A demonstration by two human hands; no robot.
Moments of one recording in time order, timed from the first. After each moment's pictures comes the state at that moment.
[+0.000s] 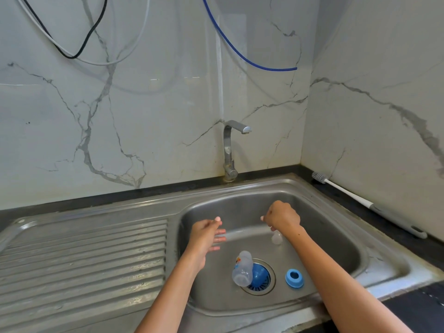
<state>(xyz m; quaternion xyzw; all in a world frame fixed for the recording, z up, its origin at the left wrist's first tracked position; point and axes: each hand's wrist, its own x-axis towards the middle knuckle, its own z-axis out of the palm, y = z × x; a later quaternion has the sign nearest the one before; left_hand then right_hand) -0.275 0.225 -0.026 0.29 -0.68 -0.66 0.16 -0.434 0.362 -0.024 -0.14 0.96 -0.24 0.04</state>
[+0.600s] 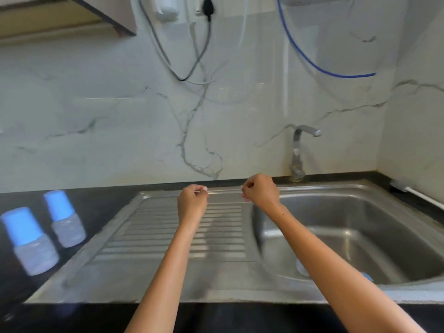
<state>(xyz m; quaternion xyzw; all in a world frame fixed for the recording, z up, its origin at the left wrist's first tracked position) -0.120 0.144 0.056 0.38 -0.70 -0.44 0.41 -0.274 0.232 0.057 -0.38 0.83 -0.40 0.00</state>
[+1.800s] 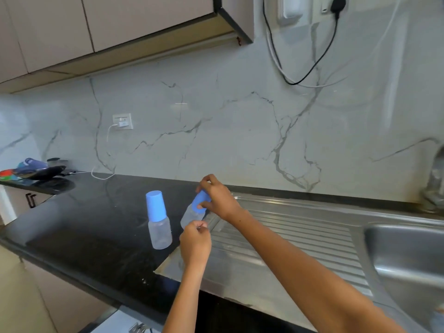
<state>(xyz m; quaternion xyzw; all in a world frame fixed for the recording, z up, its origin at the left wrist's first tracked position) 0.086 0.045 0.006 0.56 -0.57 -0.34 0.50 -0.023 -0.007 0.061 -0.76 0.55 -0.34 -0.07</state>
